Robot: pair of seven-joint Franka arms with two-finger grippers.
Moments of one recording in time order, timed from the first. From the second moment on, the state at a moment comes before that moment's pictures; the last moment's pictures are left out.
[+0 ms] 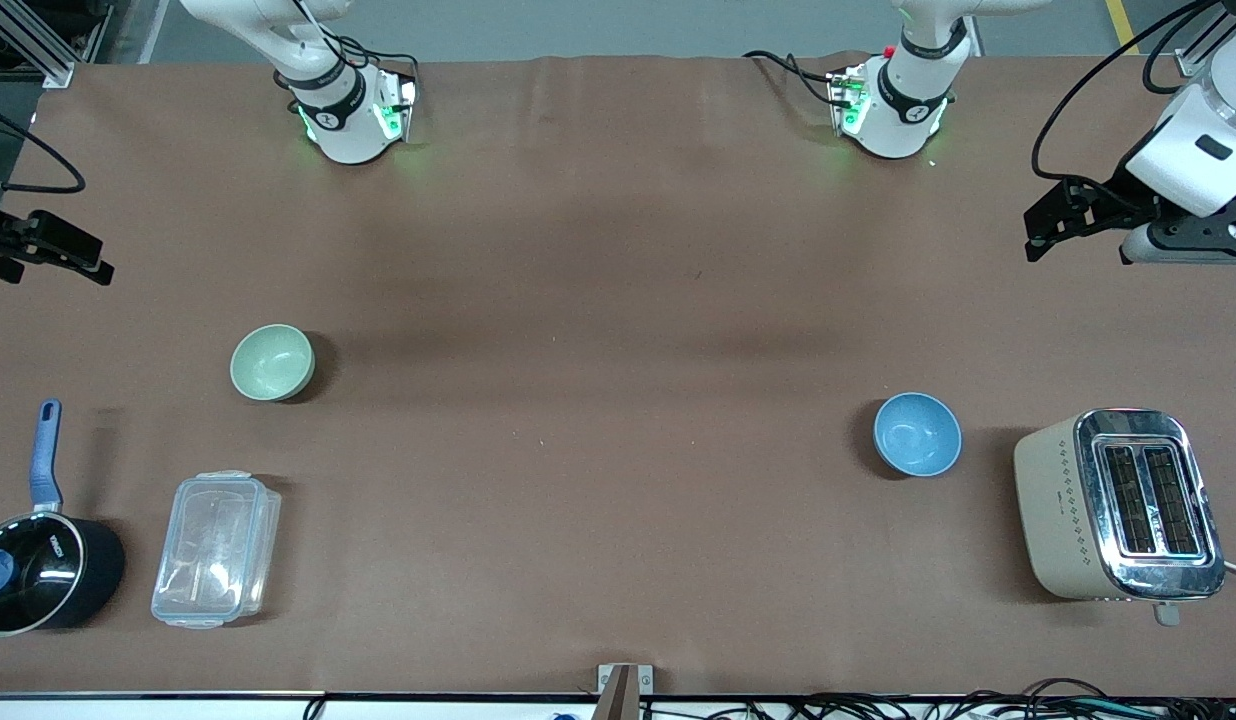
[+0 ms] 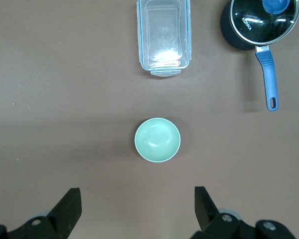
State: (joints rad) left arm -0.02 -0.07 -0.12 -1.65 0.02 1.62 -0.07; right arm 0.04 0.03 -0.10 -1.50 0.01 1.52 -0.03
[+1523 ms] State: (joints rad) left arm 0.06 0.51 -0.12 -1.77 0.03 2.18 -0.08; right arm -0.03 0.05 -0.08 -2.06 0.01 2.11 -0.22
